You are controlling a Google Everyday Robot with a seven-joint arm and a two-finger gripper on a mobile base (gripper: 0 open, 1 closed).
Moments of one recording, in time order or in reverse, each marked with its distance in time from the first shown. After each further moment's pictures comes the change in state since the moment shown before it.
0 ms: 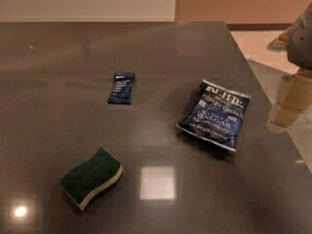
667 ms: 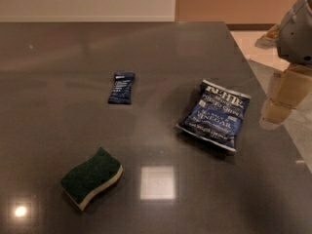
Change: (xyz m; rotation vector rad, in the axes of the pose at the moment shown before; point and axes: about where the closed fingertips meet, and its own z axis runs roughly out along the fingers) arm -0.020 0.001 -0.002 -0.021 -0.031 -0.061
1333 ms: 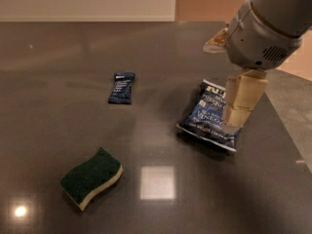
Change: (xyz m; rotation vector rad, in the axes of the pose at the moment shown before) arm -0.075 0.018 0.024 -0.076 -0.111 -0.235
